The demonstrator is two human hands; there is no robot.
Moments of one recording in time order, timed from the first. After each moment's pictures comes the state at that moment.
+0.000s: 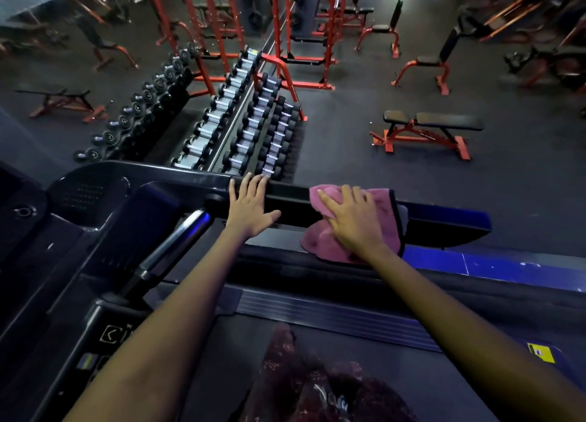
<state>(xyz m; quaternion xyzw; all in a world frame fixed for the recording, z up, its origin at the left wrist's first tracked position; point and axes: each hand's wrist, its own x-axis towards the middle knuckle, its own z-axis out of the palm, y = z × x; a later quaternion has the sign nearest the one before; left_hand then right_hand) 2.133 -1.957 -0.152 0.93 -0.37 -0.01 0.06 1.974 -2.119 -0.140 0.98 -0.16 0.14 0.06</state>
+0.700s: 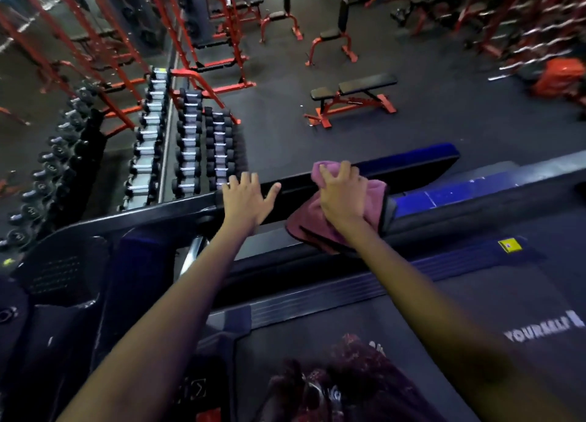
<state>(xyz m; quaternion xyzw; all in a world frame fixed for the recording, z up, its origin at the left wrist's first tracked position) 2.160 -1.968 -0.130 0.89 -0.45 0.03 0.02 2.002 -2.063 -0.132 0.86 -0.49 0.10 -0.02</state>
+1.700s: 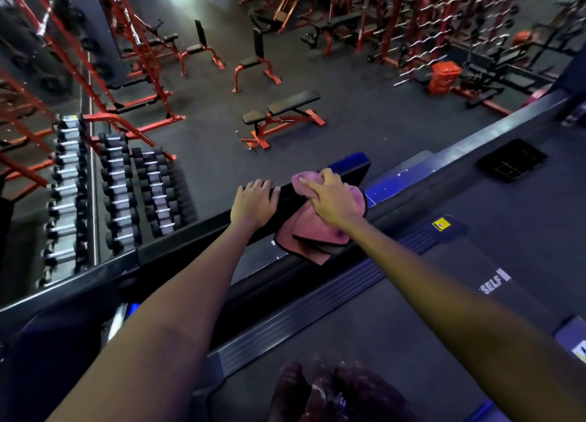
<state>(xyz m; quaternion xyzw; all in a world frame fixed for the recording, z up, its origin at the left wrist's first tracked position) 2.085 -2.100 -0.149 0.76 -0.64 -0.01 0.08 1.903 -2.143 -0.140 0.86 -0.48 0.12 -0.09</state>
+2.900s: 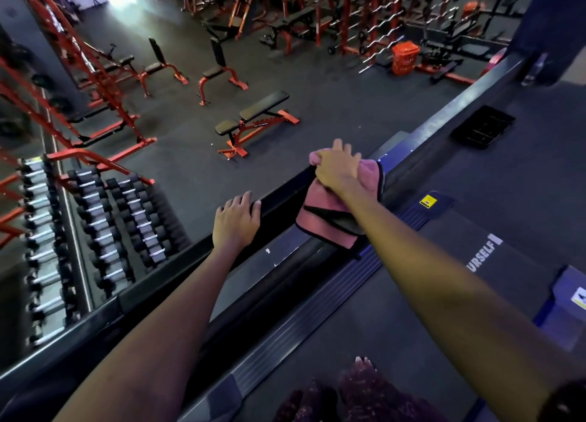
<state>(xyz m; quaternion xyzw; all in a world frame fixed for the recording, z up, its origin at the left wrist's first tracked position) 2.085 -2.099 -0.147 0.76 -0.65 -0.02 0.08 1.888 -2.211 -0.116 0.73 -0.67 0.11 -0.07</state>
